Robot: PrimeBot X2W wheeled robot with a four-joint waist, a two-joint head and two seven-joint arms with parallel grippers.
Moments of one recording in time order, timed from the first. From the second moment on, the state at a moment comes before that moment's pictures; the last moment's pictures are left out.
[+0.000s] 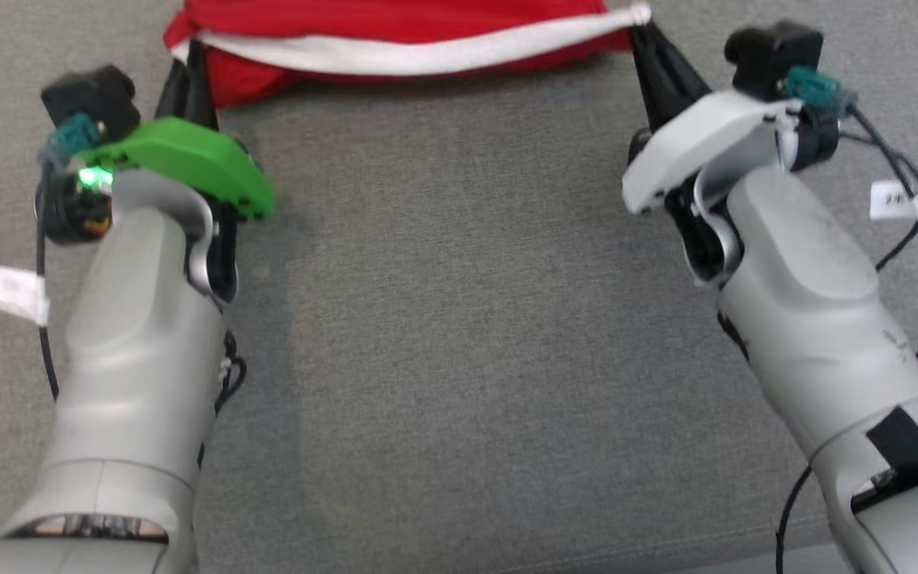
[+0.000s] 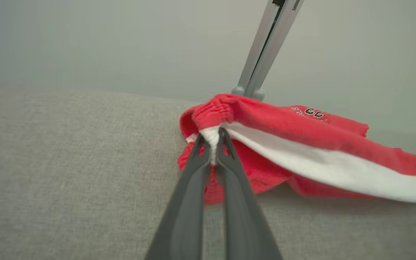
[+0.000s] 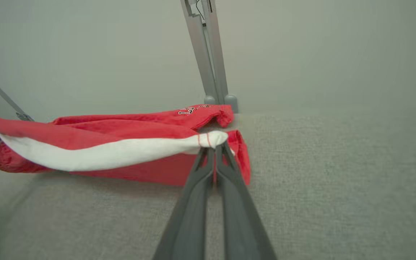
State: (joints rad) left arm -1.00 0.05 -0.12 1.03 -0.41 -0.05 -0.26; right arm -0.99 -0.09 0.35 0.88 0.46 0.13 -0.25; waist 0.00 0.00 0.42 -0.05
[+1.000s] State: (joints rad) left arm 0.04 0.10 -0.27 -0.08 -0.32 0.03 -0.07; right arm 0.13 -0.14 0.04 -0.15 0.33 0.13 -0.14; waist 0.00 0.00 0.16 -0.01
